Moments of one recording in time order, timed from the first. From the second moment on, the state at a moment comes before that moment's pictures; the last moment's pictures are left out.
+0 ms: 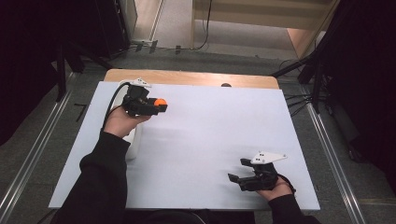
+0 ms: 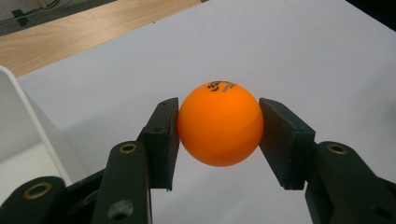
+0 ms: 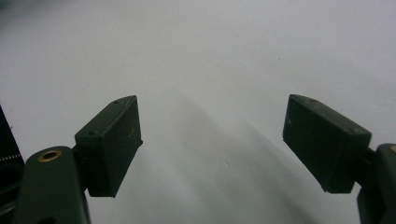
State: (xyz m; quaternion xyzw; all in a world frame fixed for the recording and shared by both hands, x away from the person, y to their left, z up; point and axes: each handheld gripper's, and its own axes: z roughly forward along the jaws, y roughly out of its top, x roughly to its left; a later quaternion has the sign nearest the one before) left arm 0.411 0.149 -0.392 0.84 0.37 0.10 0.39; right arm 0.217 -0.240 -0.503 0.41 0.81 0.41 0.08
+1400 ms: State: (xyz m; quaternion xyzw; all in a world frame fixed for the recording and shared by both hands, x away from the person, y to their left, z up) left arm 0.421 0.196 -0.386 0.80 0.44 0.14 0.38; right arm 0.217 -0.239 -0.503 0.41 0.81 0.41 0.08
